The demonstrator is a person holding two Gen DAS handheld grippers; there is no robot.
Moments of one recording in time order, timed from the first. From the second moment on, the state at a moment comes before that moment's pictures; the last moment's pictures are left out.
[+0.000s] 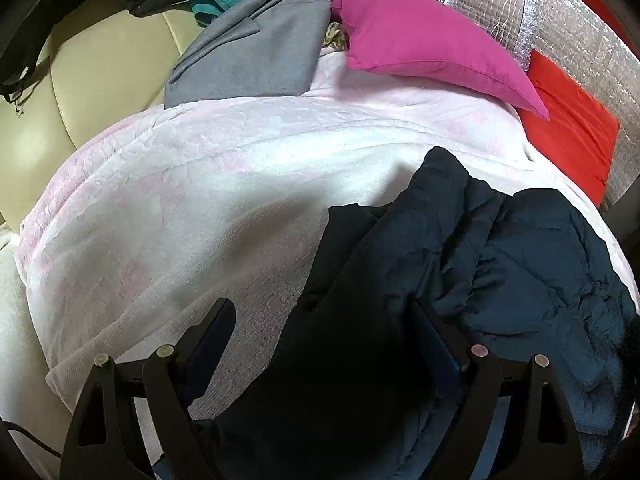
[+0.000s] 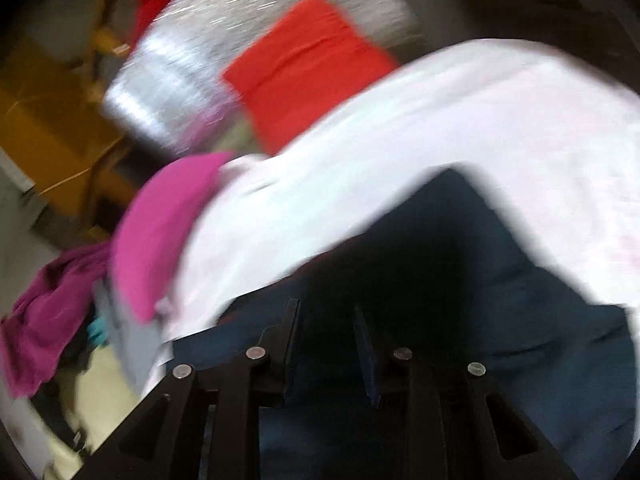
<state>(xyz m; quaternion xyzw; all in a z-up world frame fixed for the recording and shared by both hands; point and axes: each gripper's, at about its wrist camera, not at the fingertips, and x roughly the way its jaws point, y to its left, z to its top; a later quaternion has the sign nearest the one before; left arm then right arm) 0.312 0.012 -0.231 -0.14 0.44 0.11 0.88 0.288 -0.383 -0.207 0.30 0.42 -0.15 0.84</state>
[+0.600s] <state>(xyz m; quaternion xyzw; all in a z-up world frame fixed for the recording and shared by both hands) 0.378 -0.088 -0.191 -0.08 0.40 -0.10 0.91 0.249 -0.422 -0.240 0.38 0.38 -0.10 0.84</state>
